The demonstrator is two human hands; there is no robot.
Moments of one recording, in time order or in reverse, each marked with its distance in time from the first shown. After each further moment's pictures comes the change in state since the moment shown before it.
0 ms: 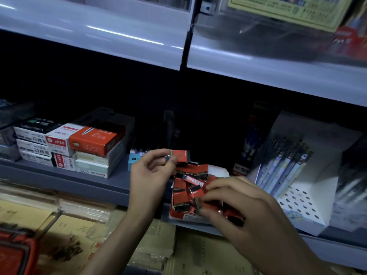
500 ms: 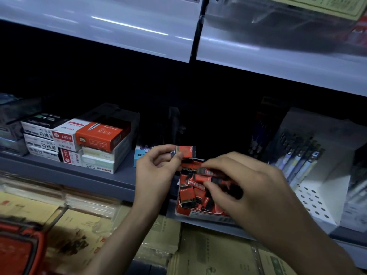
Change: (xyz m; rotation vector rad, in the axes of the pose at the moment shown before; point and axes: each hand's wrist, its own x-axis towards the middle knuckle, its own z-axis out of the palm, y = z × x) left_hand 0.003 -0.001 -0.001 -0.025 -0.011 0.002; right_hand 0.029 -0.007 -0.008 -0.091 0.043 -0.115
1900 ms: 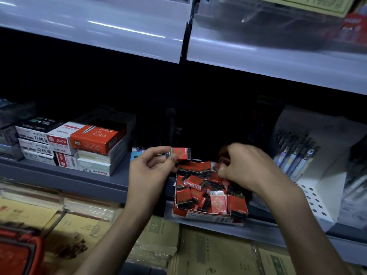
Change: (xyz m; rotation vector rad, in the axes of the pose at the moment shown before) left_hand -0.002 0.006 -0.006 0.072 -0.017 -0.010; right_hand 0.050 0.057 0.018 -0.292 -0.371 0.468
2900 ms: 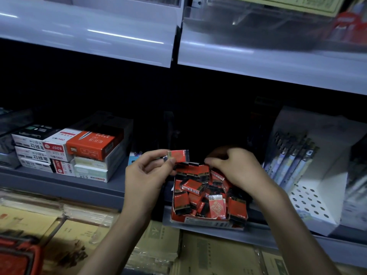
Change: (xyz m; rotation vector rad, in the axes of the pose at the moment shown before) left_hand -0.001 0.003 0.001 -0.069 -0.010 0.021; right_hand 0.018 0.002 0.024 0.572 0.015 0.191
